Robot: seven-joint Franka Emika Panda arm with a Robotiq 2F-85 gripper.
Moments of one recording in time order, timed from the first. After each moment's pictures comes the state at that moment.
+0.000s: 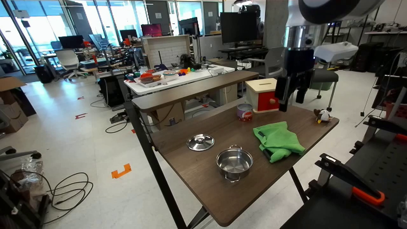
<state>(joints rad) 0.02 0.39 0.02 -2.32 0.00 2.71 -0.06</state>
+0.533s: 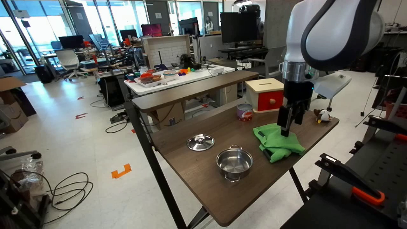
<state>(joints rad) 0.07 0.57 -0.02 -2.31 -0.09 2.88 -0.06</state>
